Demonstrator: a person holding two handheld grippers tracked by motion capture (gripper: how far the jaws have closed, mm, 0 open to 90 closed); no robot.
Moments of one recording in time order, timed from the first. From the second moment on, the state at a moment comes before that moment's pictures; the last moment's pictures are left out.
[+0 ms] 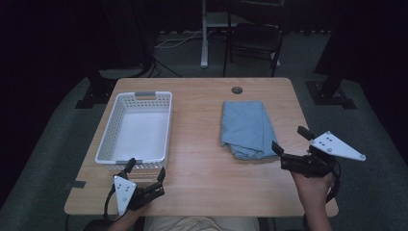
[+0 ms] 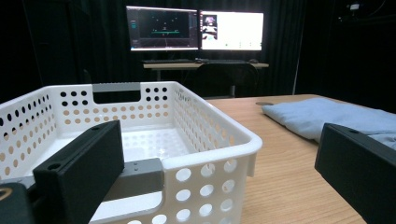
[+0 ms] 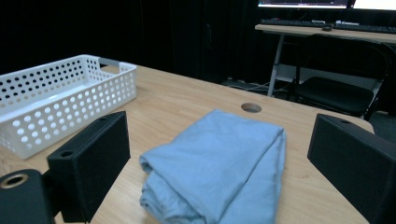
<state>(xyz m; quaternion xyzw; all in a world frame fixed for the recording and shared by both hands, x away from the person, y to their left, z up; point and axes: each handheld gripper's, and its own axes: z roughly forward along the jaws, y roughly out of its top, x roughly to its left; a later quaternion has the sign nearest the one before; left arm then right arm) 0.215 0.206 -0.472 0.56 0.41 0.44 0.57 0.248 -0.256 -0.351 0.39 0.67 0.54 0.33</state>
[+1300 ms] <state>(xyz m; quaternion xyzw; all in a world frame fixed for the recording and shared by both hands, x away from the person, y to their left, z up) 0.215 0.206 -0.472 0.56 0.41 0.44 0.57 0.379 -0.269 -0.357 0.48 0.70 0.49 0.21</state>
